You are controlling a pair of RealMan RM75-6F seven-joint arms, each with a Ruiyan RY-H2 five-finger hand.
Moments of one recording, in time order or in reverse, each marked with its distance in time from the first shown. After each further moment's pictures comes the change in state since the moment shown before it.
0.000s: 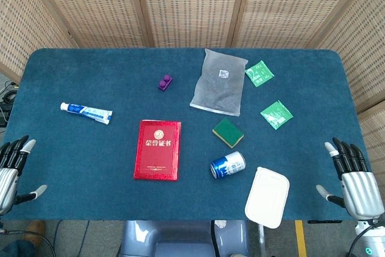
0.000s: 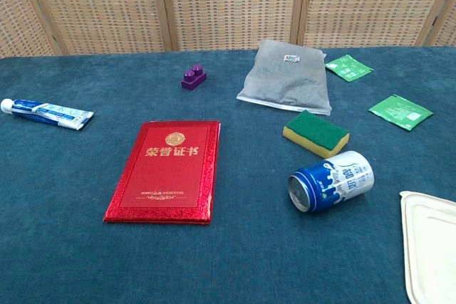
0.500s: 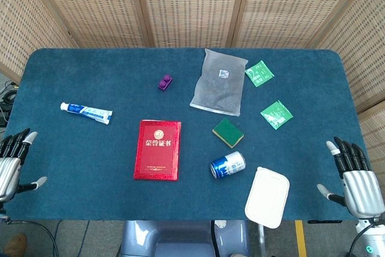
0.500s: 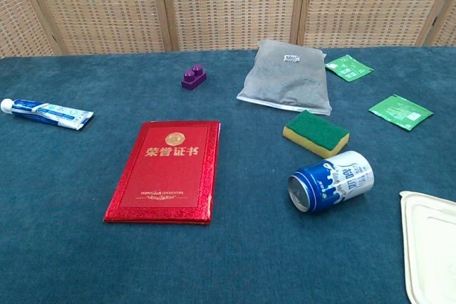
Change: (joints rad) left arm -0.088 -0.011 -0.065 0.065 -0.120 -0.149 -0.005; right arm 0.004 0.004 0.008 -0.002 0.021 -0.018 0.007
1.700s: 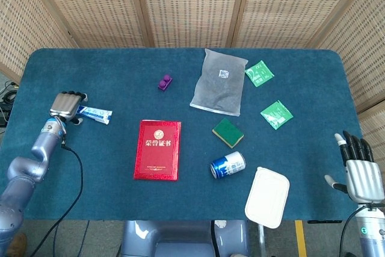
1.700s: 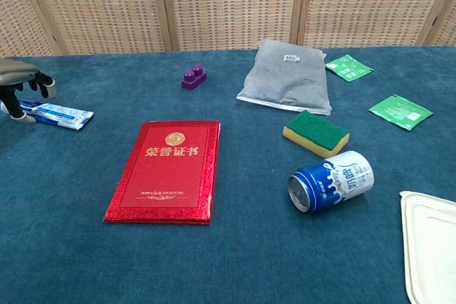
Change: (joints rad) left arm -0.687 -0.705 -0.004 1.425 0.038 -0.856 -0.437; right arm 0.046 -0.081 0.067 0.103 0.196 -0.121 -0.090
